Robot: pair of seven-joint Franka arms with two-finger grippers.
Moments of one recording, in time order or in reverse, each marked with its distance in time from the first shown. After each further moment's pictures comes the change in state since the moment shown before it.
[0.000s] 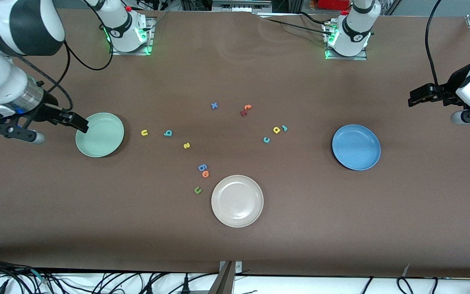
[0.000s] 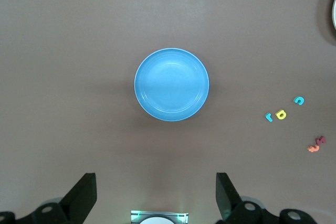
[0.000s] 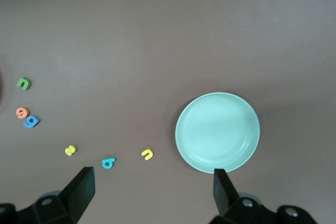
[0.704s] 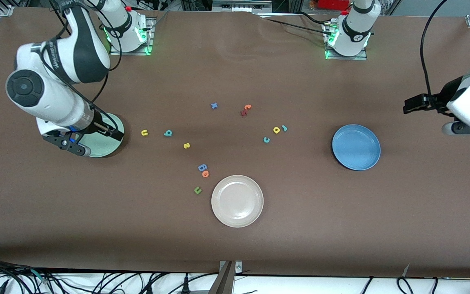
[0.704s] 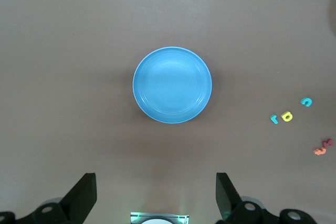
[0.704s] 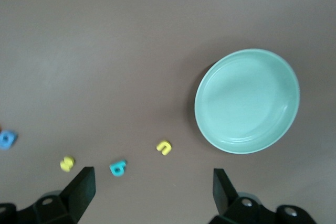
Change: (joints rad) left arm 0.000 0.088 0.001 0.003 0.000 0.021 0.000; right arm 0.067 0.103 0.009 -0.149 0.007 0.160 0.355
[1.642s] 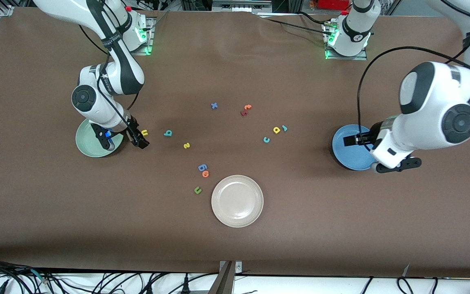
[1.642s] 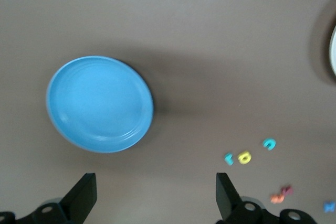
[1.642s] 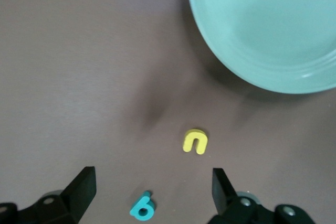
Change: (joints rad) left arm -0.167 0.183 -0.013 -0.065 -0.111 0.275 -0.303; right arm 0.001 0.084 0.059 -0.377 0.182 0.518 0.396
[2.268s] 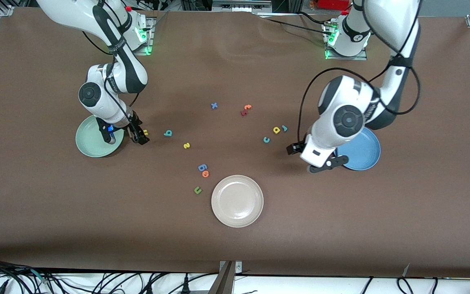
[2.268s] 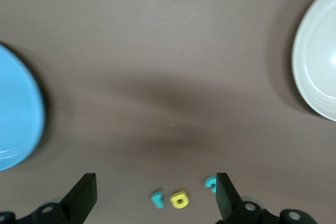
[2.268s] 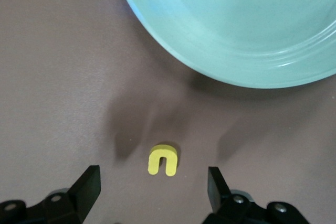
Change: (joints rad) left arm -0.234 0.128 -0.009 -0.103 0.000 0.353 -0.292; right arm 0.000 0.035 0.000 -0.106 0.035 0.152 0.039
